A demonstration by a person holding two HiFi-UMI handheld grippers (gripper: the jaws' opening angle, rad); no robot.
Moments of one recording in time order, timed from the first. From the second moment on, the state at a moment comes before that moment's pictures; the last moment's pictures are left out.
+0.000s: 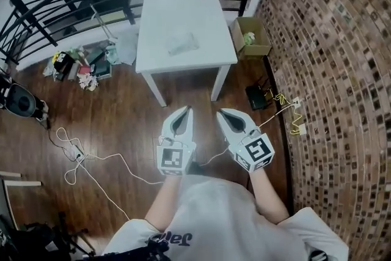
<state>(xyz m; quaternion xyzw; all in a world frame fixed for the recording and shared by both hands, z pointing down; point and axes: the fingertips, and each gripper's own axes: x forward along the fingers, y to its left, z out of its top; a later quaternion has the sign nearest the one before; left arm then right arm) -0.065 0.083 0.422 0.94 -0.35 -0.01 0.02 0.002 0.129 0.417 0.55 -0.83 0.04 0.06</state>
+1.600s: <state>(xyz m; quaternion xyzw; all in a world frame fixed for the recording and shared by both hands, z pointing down) -0.015 -0.338 0.489 0.88 -0.46 0.08 0.09 0.250 -0.403 0.465 0.33 -0.90 0.00 0.28</state>
